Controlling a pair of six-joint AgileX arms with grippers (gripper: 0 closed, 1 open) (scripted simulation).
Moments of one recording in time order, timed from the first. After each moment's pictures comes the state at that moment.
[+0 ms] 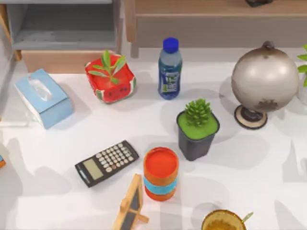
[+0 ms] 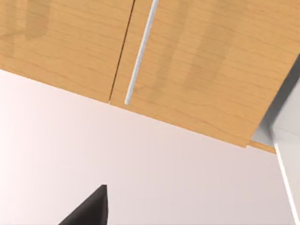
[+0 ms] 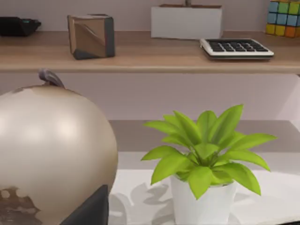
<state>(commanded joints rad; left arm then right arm) 0.60 1.67 0.40 1.37 0.45 1.24 0.00 0.00 0.00 0.00 0.00 0.00</state>
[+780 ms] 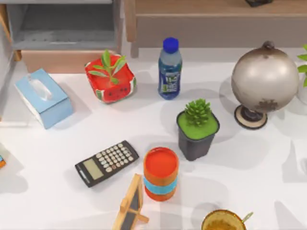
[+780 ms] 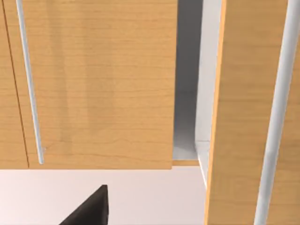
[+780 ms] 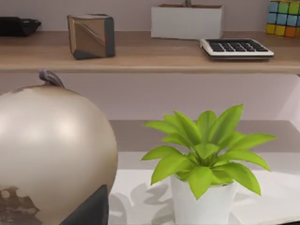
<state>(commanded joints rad) 0.71 1.99 0.43 1.54 0.76 1.59 0.00 0.00 0.00 0.00 0.00 0.00</state>
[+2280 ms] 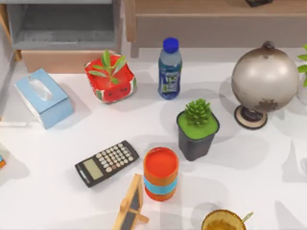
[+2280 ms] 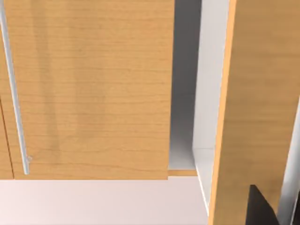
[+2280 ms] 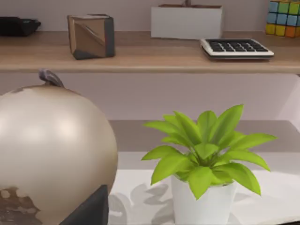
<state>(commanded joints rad) 0.66 2.02 0.52 1.49 0.70 1.59 0.00 0.00 0.00 0.00 0.00 0.00</state>
